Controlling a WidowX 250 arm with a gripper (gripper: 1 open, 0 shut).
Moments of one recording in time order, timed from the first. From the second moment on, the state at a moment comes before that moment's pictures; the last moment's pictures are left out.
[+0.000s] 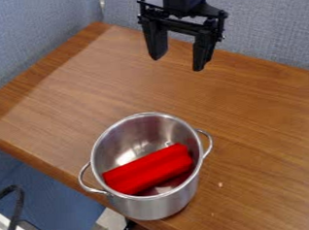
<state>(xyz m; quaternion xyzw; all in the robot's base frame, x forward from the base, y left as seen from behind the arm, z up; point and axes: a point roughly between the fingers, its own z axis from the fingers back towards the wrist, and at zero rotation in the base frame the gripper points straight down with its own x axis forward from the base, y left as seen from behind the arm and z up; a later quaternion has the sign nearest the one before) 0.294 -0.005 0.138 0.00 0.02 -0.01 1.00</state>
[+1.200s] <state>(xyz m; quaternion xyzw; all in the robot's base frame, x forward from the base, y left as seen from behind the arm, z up) 0.196 -0.029 0.050 0.00 0.01 -0.15 0.99</state>
